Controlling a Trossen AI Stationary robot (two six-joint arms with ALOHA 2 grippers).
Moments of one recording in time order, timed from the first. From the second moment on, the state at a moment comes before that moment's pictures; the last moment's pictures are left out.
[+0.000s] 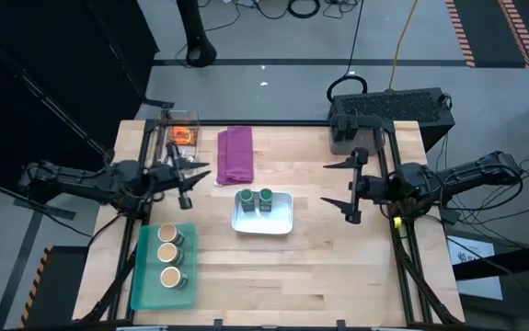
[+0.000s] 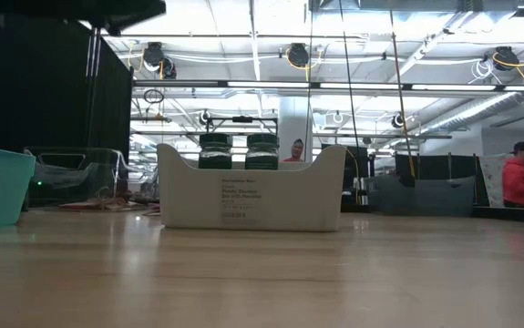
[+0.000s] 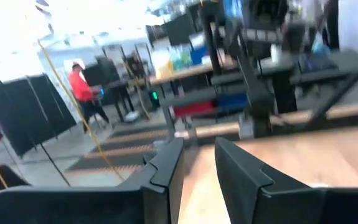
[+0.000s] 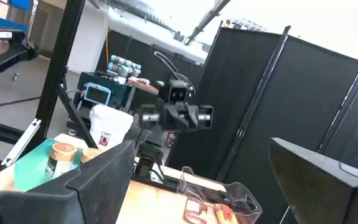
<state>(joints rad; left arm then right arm) -0.09 0.62 0.41 0.33 -0.32 0.33 0.21 0.79 0.55 0.46 0.23 -0.40</state>
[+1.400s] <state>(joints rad) -0.18 0.14 0.21 0.04 -0.34 0.19 0.21 0.37 0.55 0.14 0.24 -0.37</state>
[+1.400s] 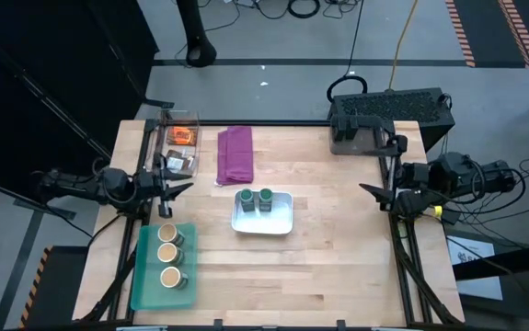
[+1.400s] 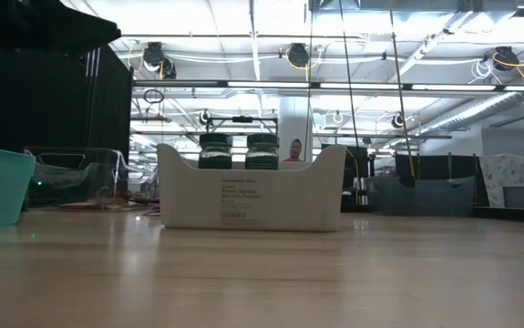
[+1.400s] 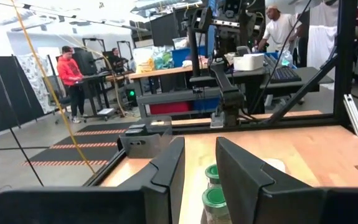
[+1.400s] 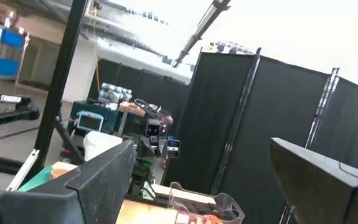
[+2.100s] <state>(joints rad) -0.18 0.12 0.20 0.01 -0.35 0.18 0.21 0.08 0.17 0.37 0.34 -0.33</state>
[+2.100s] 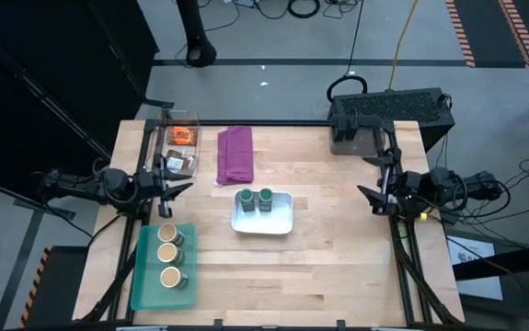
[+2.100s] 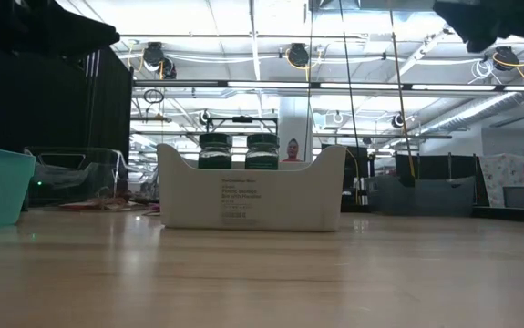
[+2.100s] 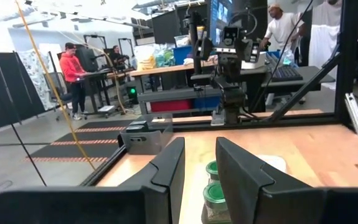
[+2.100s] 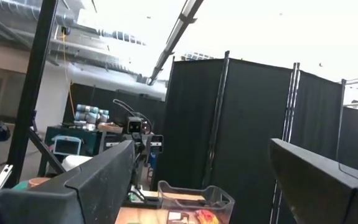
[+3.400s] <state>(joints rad) -0.18 0.12 0.01 0.24 -0.35 0.14 0.14 0.00 0.01 0.36 0.37 -0.34</state>
